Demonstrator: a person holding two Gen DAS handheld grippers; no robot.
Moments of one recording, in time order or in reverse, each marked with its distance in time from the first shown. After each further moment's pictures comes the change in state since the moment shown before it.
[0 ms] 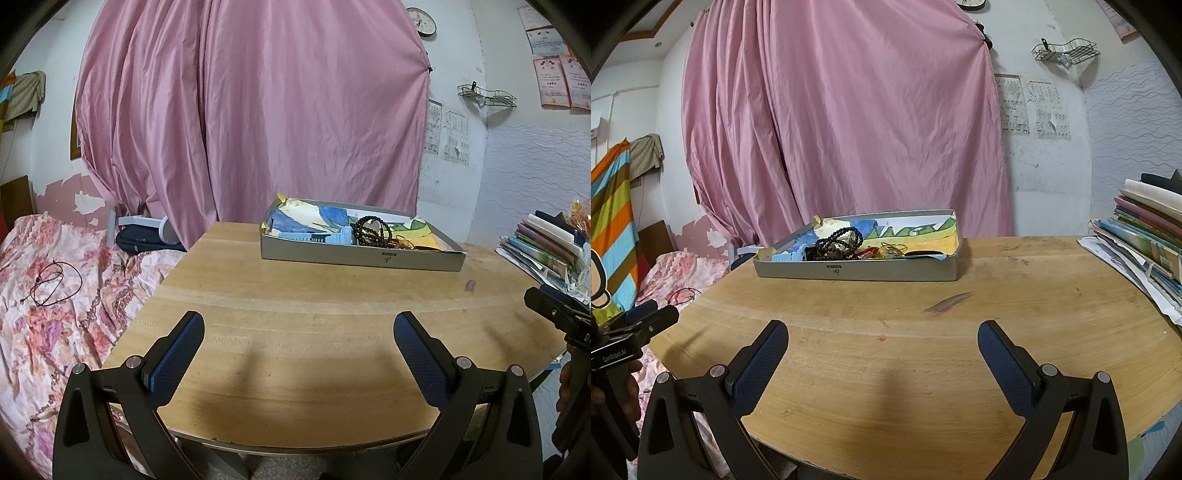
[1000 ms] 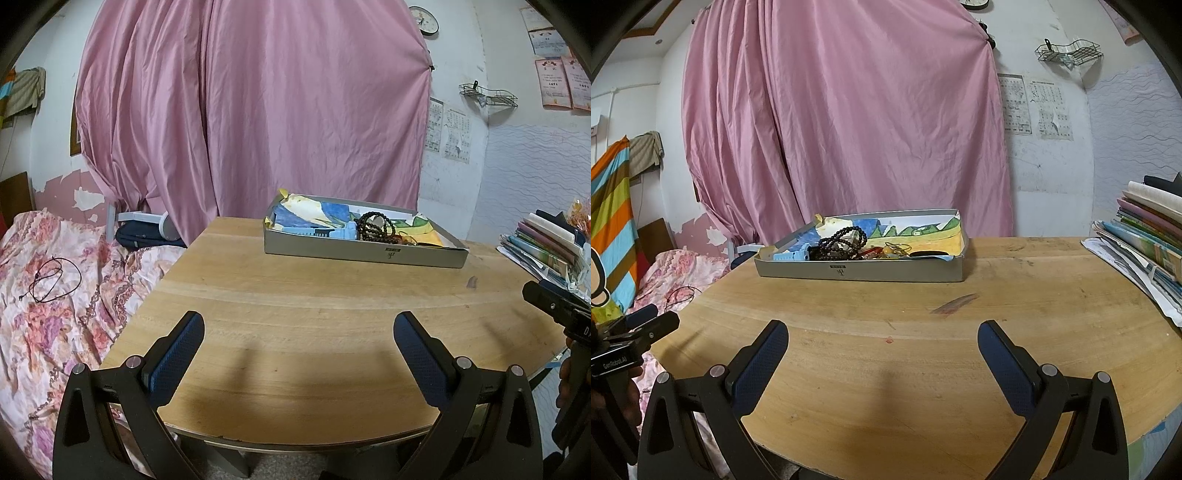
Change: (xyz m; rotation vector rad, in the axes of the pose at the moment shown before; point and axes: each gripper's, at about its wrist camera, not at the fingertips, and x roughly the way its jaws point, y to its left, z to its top) left arm 0.003 0.005 -0.005 -0.004 0.010 -0.003; right arm 0.006 0.006 -0.001 -0.005 0.007 0.000
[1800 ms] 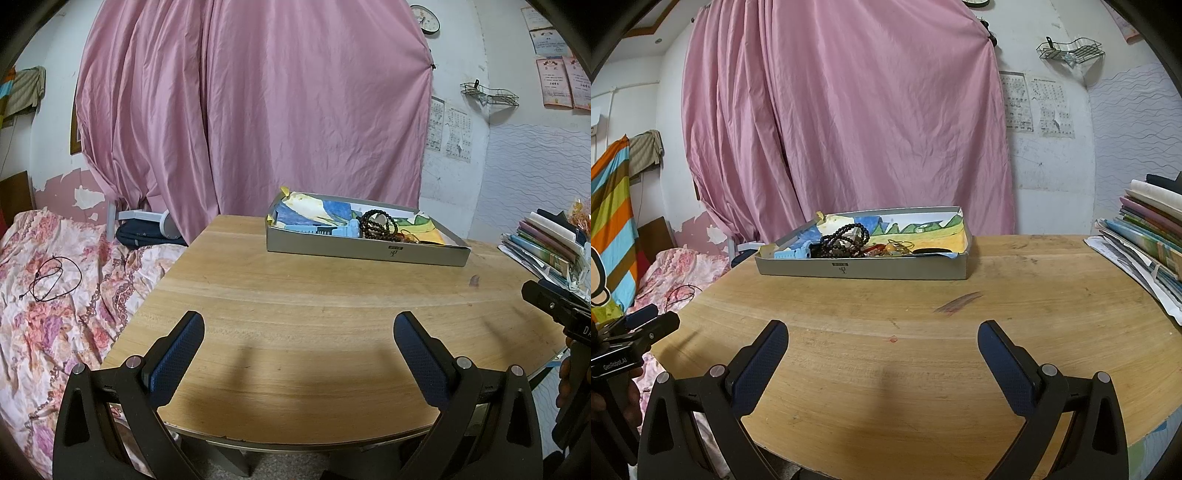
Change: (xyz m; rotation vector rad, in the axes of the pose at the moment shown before) left arm 0.001 0.002 0.000 0.001 0.004 0.001; right arm 0.001 0.003 0.001 0.000 0.004 0.000
